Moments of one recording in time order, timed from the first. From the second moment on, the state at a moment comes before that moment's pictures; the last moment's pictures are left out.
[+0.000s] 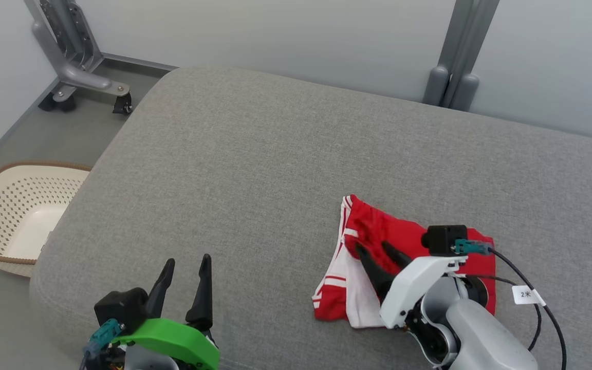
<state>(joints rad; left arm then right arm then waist) -0.07 0.21 -0.41 0.22 -0.65 0.09 -0.19 -0.33 -0.05 0.37 0.58 0.60 0.13 0.05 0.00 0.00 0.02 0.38</state>
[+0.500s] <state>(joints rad) -0.10 0.18 -0.43 0.24 -0.66 0.08 -0.22 -0.39 -0.05 0.39 0.55 0.58 0.13 -0.13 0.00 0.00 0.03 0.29</state>
